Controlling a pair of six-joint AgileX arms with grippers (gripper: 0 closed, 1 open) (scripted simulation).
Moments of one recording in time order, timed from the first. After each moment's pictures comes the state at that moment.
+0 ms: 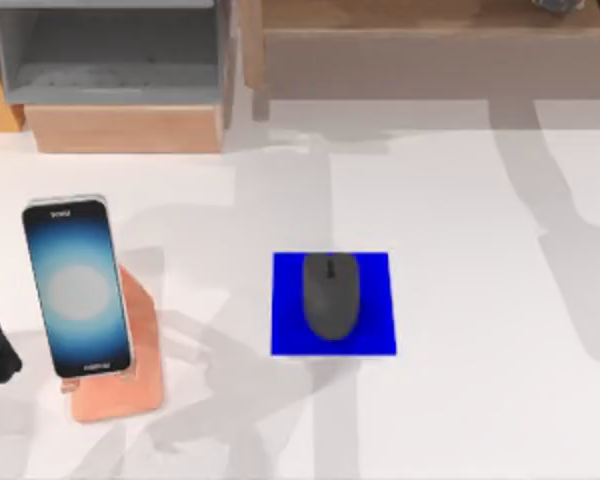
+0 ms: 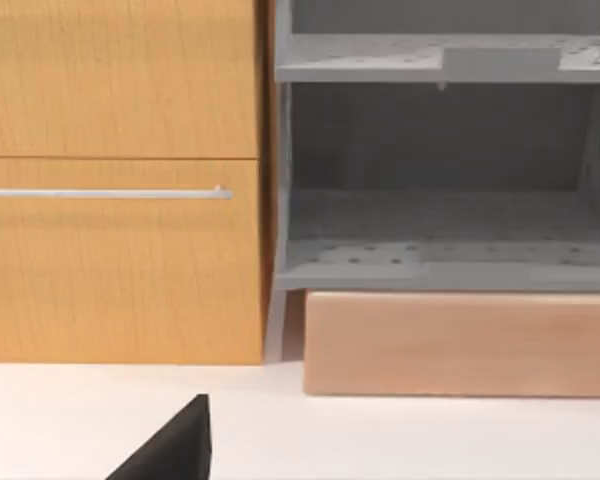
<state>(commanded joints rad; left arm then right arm) 0.00 0.00 0.00 0.00 0.00 0.00 0.16 1.99 1.34 0.65 0.20 0.00</state>
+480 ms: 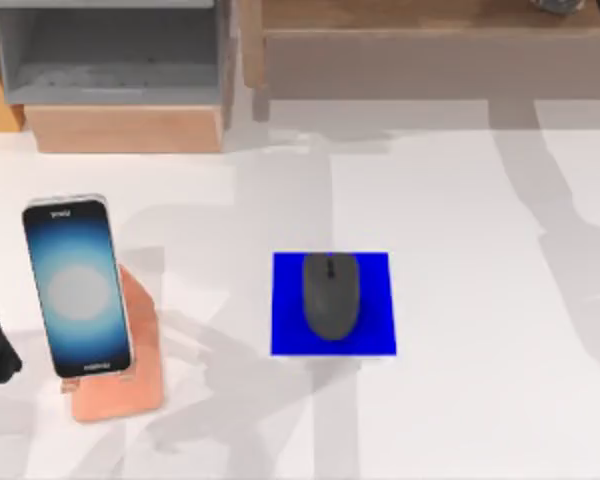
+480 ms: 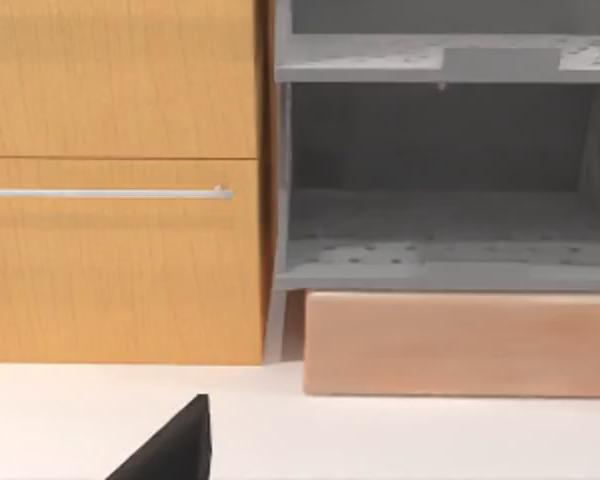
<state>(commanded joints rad) 0.00 0.00 0.00 0.00 0.00 0.00 0.16 2.00 1.35 0.65 0.21 0.00</state>
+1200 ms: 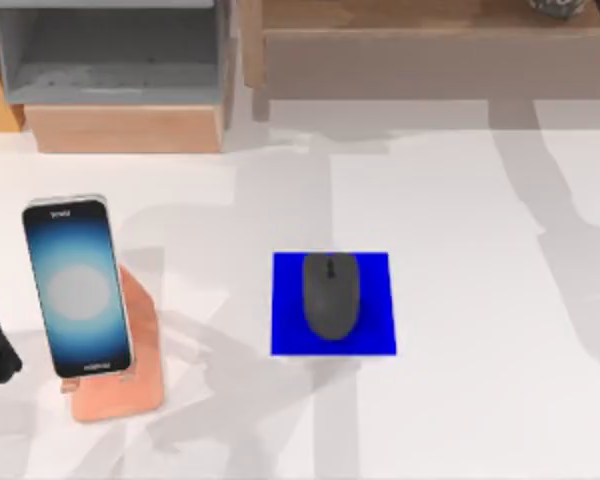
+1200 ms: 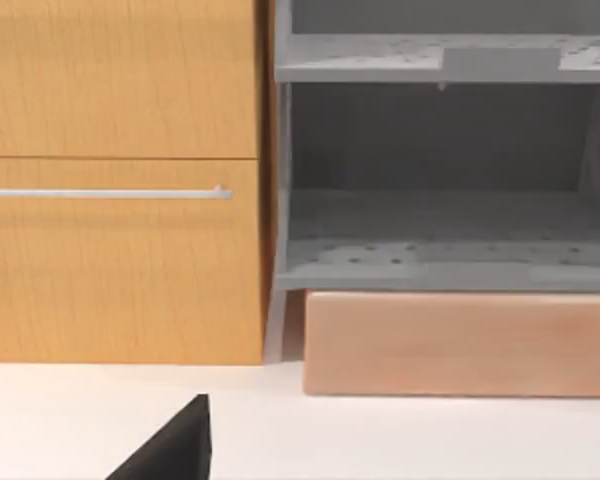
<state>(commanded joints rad) 0.00 0.00 0.00 0.00 0.00 0.00 0.16 2.00 1.35 0.65 0.21 0.00</state>
